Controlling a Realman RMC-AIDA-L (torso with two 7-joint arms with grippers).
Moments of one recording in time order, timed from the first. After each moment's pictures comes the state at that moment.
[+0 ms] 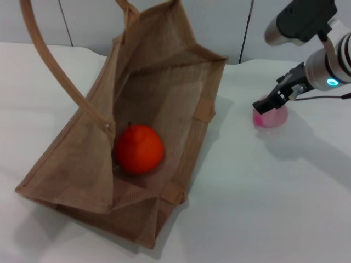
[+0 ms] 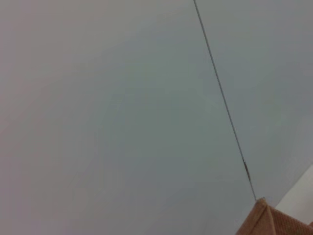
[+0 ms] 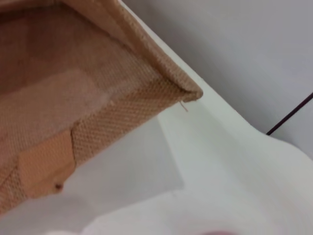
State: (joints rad) left arm -0.51 -2.04 0.77 2.00 -0.90 -1.58 0.91; right arm 0.89 2.02 -1.47 -0.87 0.52 1.02 -0.64
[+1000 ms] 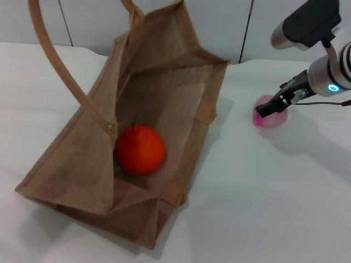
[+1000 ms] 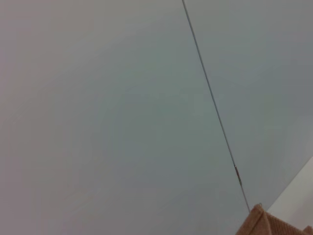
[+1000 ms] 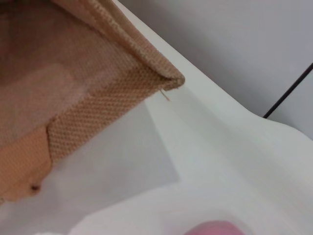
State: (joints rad) left arm -0.53 -2.04 0.77 1.98 -0.90 -1.60 0.91; right arm 0.92 2.00 -1.44 -0.71 0.58 0.92 -0.68
